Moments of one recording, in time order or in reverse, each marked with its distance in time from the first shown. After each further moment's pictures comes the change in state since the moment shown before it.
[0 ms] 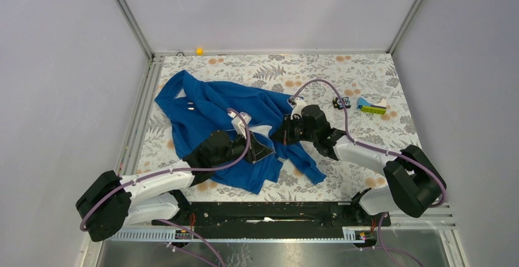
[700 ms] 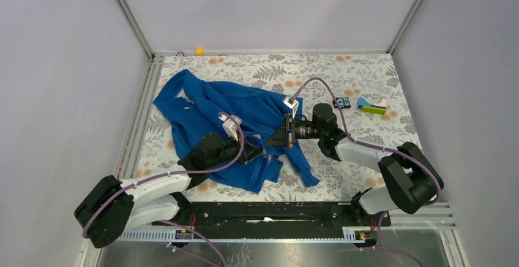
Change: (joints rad) left arm 0.107 -0.054 -0.114 0.018 -0.011 0.065; right arm -0.078 0.011 -0.102 0.519 -0.658 0.124
